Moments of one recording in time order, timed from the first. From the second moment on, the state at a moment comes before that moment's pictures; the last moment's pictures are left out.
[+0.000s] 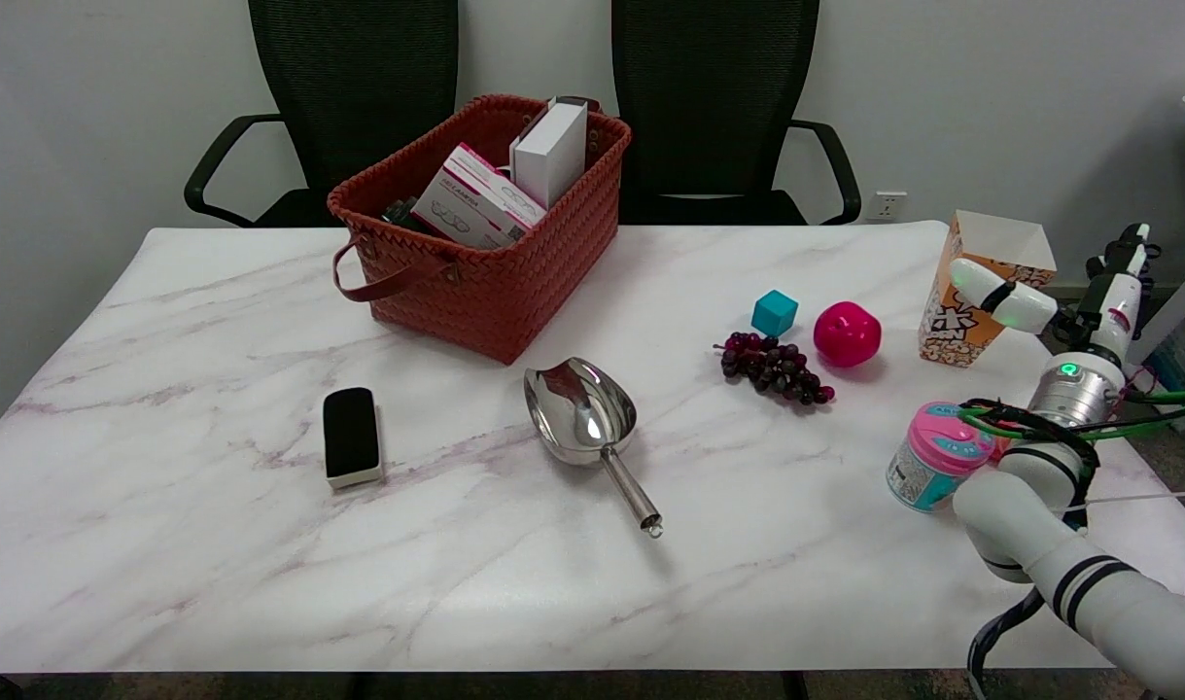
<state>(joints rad) 0.10 -1.01 -1.73 0.99 1.65 1.09 0.37</state>
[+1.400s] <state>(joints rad) 0.14 -1.00 -1.74 0.97 1.69 0.95 0.41</state>
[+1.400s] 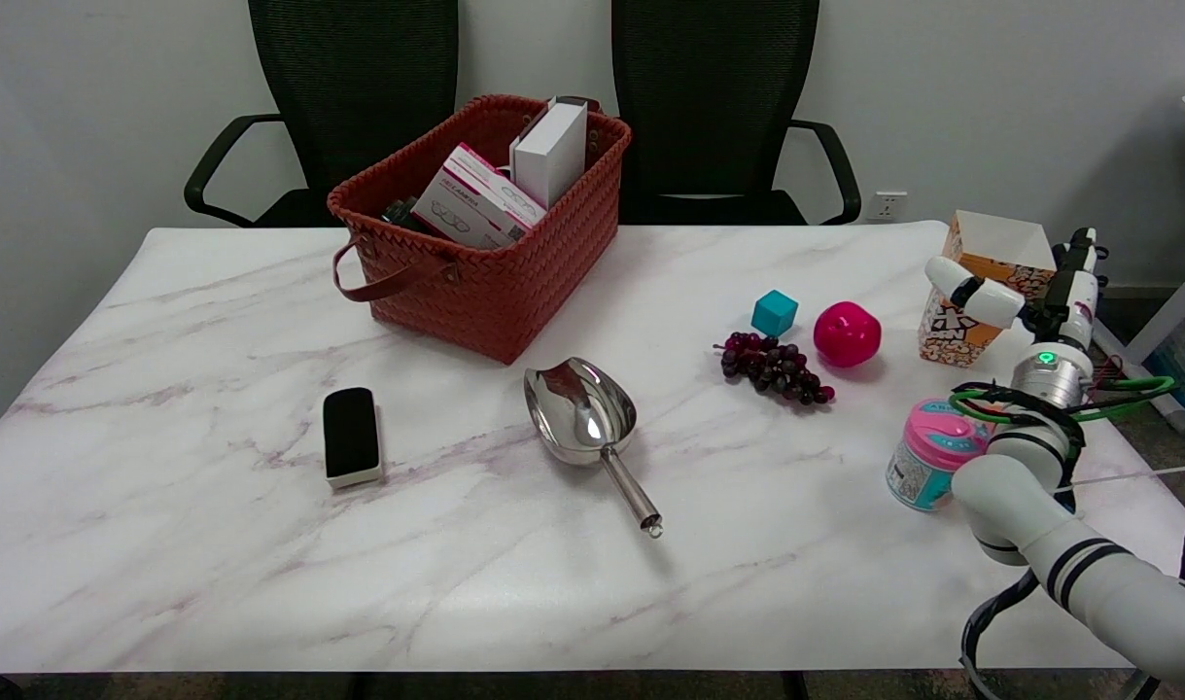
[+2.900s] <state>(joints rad) 0.14 -1.00 -1.74 0.97 1.69 0.96 0.44</state>
